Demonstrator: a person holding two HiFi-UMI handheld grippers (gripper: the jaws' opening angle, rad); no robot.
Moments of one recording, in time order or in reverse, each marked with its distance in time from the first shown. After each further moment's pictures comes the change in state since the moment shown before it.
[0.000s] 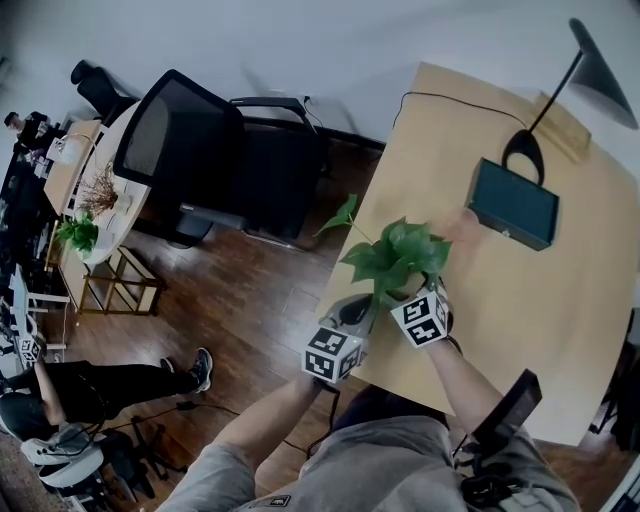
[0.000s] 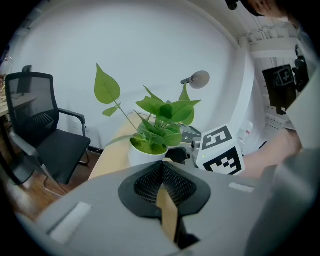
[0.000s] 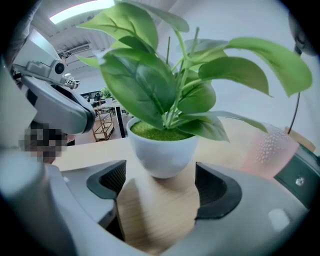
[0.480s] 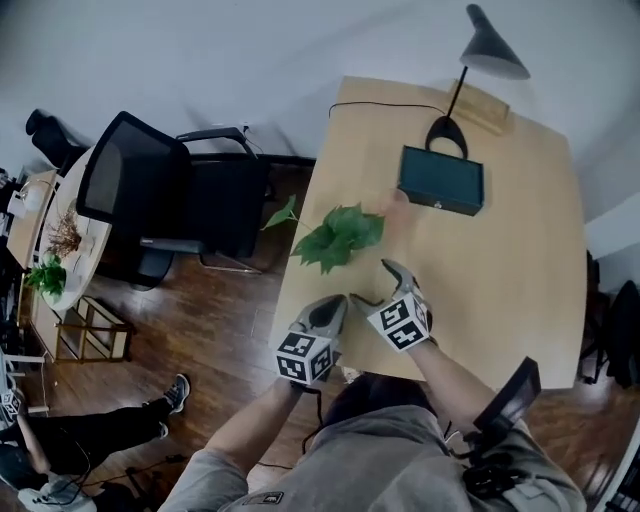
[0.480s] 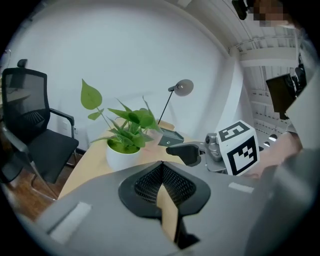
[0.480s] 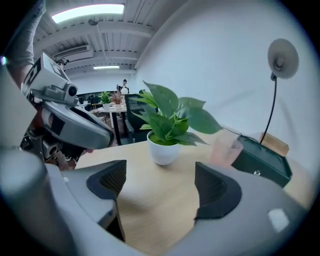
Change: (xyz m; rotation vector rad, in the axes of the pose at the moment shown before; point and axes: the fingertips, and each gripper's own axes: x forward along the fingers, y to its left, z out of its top) left arm -0.030 -0.051 0.000 0.005 -0.073 -0.101; right arm -0.098 0.016 0.009 0.013 -0.044 -0.092
